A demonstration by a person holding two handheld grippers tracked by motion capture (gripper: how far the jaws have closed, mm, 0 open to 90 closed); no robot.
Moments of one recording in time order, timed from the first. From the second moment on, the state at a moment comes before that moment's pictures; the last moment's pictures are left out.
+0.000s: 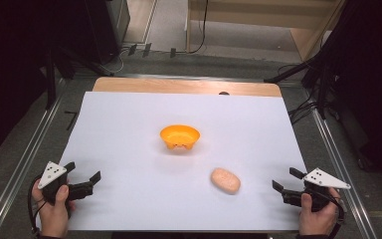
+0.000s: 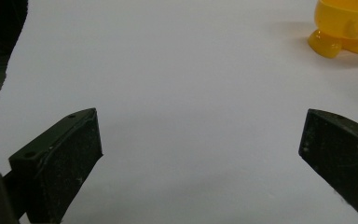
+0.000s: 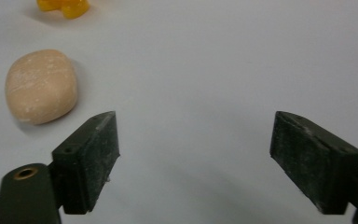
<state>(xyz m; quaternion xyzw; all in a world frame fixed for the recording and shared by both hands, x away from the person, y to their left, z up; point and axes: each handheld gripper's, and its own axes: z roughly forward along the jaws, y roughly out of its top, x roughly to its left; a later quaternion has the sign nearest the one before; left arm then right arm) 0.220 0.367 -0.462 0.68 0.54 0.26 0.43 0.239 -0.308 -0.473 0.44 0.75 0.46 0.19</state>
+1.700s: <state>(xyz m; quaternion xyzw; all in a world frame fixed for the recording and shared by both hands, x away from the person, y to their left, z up) 0.220 0.363 -0.462 0.69 0.53 0.27 0.42 0.276 -0.244 -0.464 0.35 0.87 0.33 0.06</state>
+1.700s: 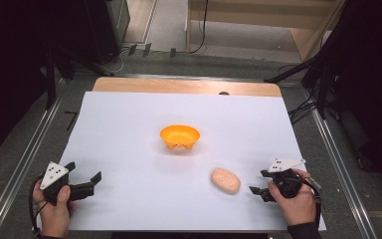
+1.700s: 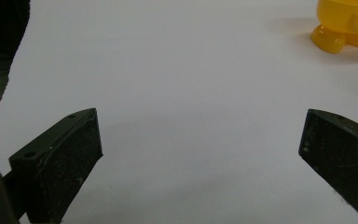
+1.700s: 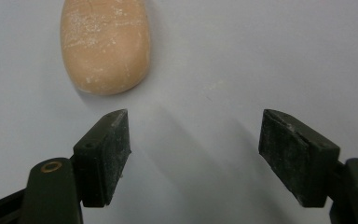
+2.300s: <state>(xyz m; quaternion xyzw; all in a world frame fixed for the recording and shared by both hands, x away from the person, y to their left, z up) 0.220 0.361 -0.462 0.69 0.52 0.28 0.42 0.288 -0.214 -0.457 0.32 0.89 0.33 0.04</state>
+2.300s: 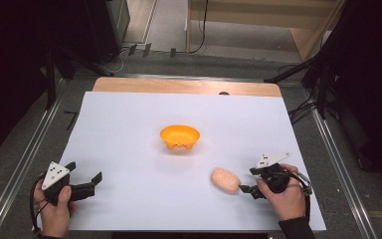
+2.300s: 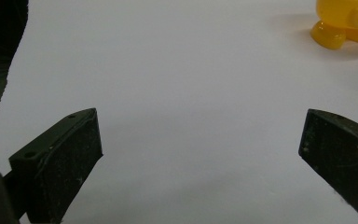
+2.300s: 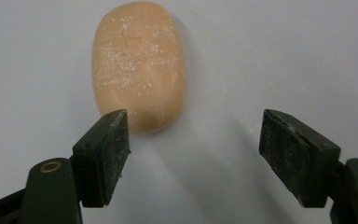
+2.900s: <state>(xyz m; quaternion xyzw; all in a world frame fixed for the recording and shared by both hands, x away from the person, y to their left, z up) 0.220 0.360 -0.463 0.69 0.52 0.28 0.41 0.296 -0.182 -0.452 0.31 0.90 0.31 0.02</state>
